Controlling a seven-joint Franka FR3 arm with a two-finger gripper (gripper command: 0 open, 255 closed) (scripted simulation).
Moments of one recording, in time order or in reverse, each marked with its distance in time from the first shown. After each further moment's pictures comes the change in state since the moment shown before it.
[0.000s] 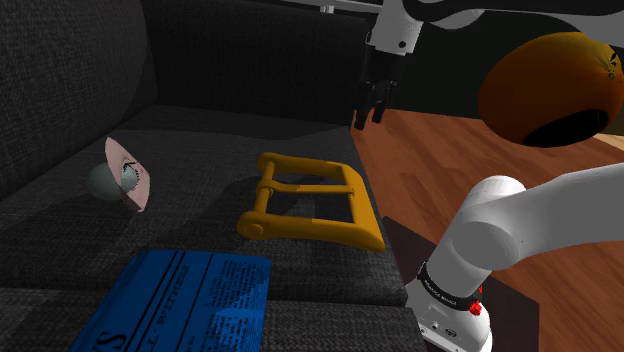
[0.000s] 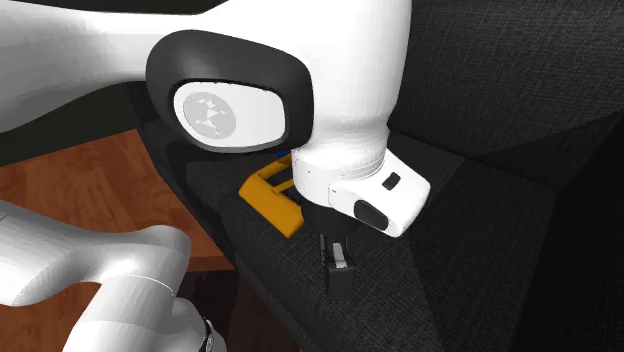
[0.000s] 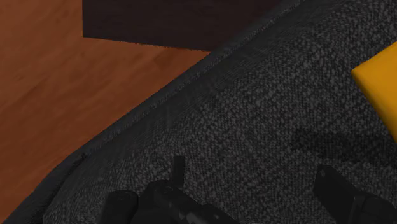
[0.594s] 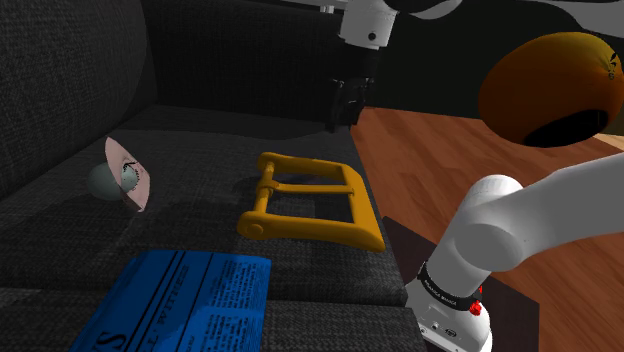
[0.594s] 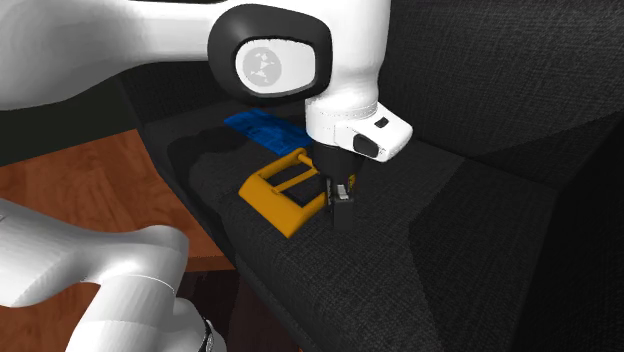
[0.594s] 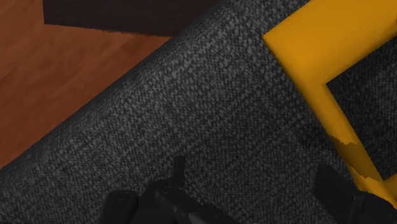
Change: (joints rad) arm 0.050 0.070 0.167 0.068 0.087 0.025 0.186
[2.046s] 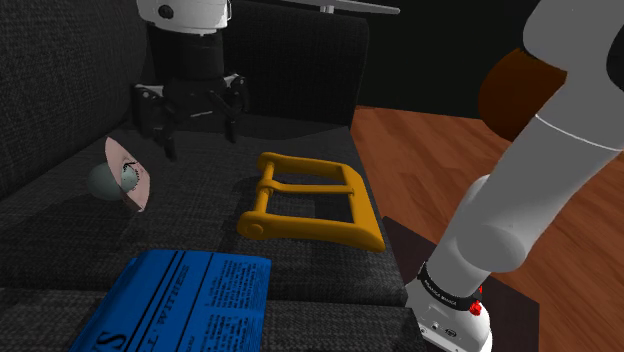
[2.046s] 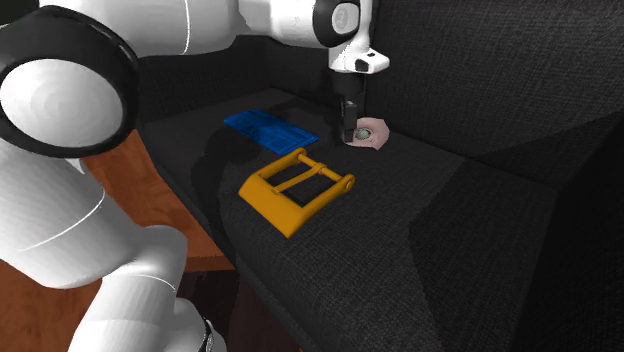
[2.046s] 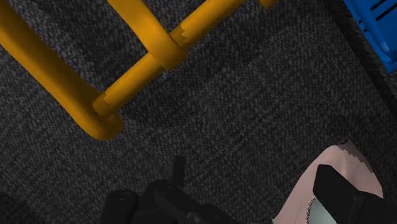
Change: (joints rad) arm 0.042 0.611 0.525 0.576 -0.112 0.050 0.661
